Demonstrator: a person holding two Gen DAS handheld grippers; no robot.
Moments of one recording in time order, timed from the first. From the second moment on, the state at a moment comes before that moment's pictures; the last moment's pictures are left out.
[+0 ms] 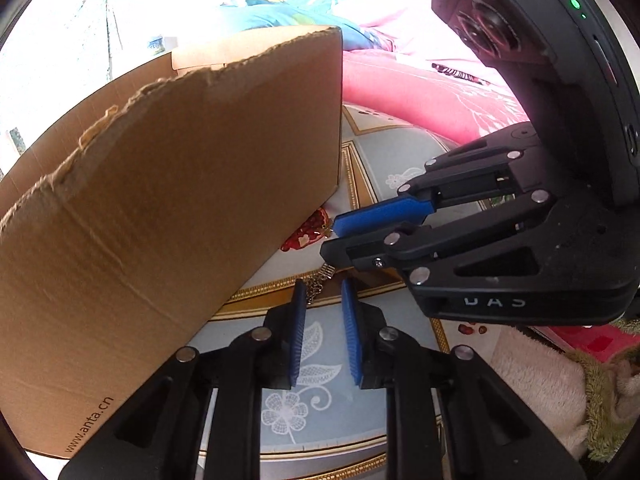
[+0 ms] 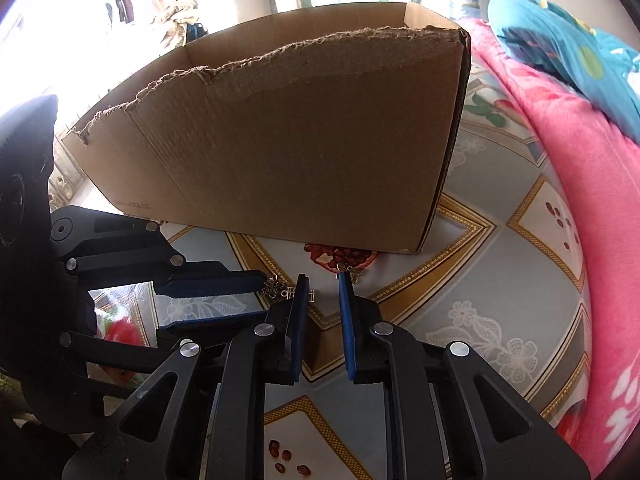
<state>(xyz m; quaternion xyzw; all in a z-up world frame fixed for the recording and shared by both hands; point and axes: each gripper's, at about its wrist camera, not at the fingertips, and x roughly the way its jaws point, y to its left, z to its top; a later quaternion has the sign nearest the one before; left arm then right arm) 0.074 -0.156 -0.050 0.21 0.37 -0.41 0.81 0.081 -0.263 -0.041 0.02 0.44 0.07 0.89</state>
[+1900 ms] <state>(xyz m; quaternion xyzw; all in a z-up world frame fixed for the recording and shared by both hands) 0.062 -0.156 -0.045 0.24 0.35 -0.39 0.82 0.063 -0.306 -0.033 0.04 0.47 0.04 0.88</state>
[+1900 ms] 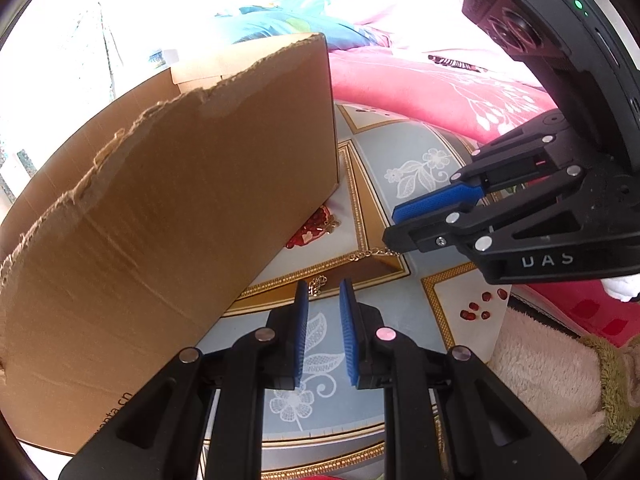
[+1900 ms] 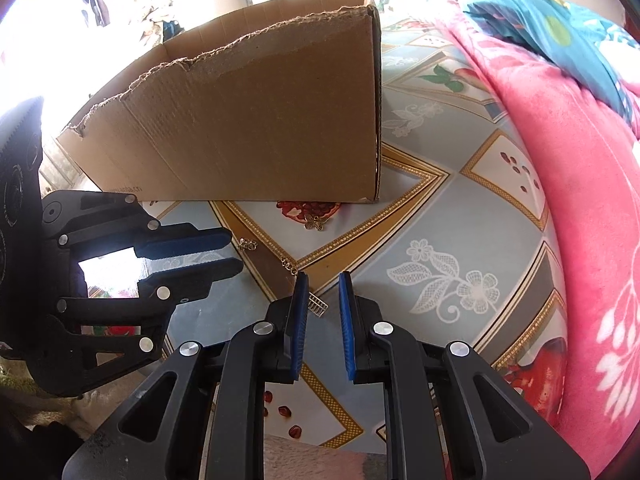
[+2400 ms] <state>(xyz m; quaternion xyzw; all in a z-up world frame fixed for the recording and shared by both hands) 0.072 -0.165 -0.047 0.23 0.37 -0.37 0.82 0.042 -0.333 -0.044 0.08 0.45 0.04 0.89</state>
